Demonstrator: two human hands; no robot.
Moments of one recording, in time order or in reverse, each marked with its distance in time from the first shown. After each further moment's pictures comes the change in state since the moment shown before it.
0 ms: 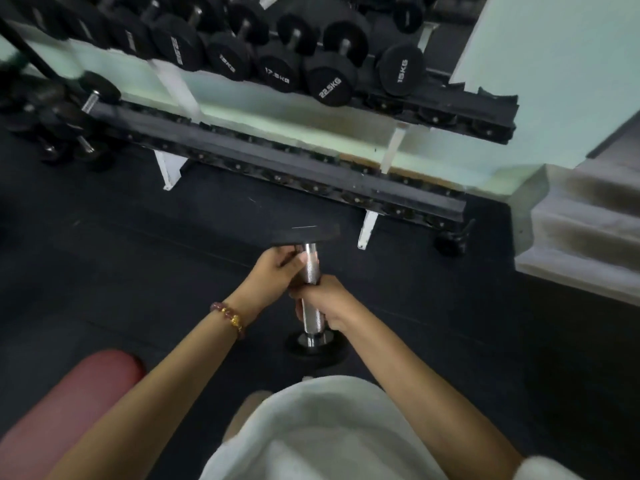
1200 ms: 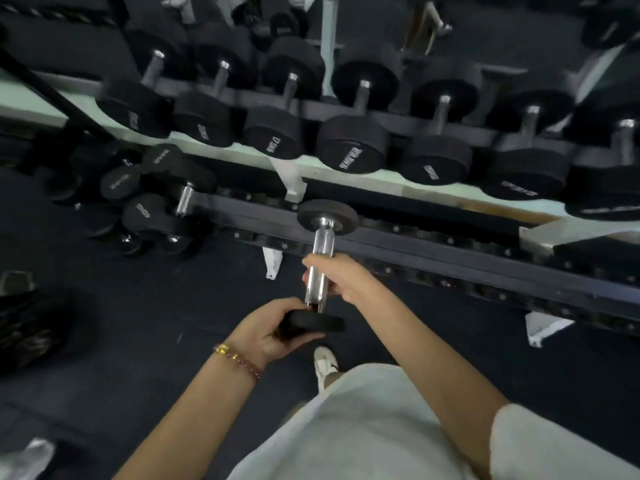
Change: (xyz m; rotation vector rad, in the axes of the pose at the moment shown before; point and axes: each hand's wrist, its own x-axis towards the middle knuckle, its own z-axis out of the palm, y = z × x) left_hand 0.497 -0.023 -0.749 -0.790 0.062 -0.889; right_hand 0.612 -0.573 0.437 0.186 0.008 0.074
